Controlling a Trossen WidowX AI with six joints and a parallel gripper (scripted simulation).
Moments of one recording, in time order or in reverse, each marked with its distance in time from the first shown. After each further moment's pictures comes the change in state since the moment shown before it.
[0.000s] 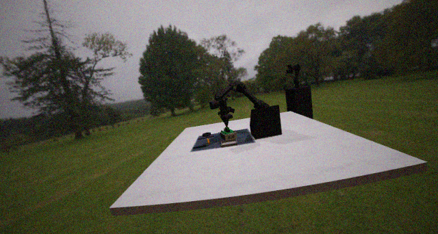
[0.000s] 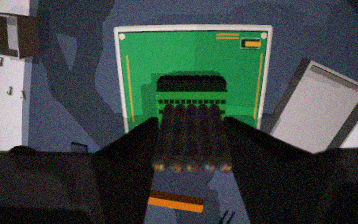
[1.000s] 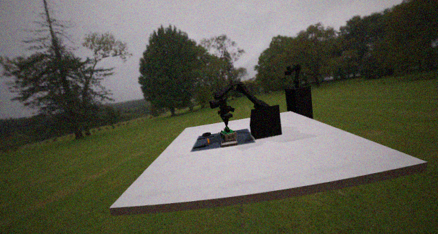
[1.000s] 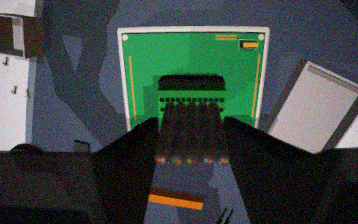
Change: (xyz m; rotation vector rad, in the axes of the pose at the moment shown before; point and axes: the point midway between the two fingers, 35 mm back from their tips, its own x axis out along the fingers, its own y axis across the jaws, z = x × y) arm -0.007 0.000 0.001 -0.002 -0.003 0.003
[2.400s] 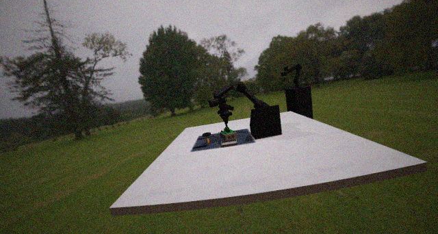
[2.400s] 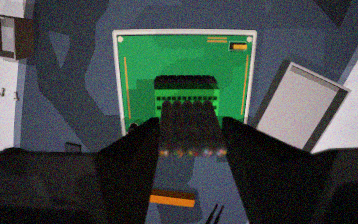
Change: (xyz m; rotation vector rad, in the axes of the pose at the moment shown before) arm -0.009 0.004 0.001 -0.011 -0.009 -0.077
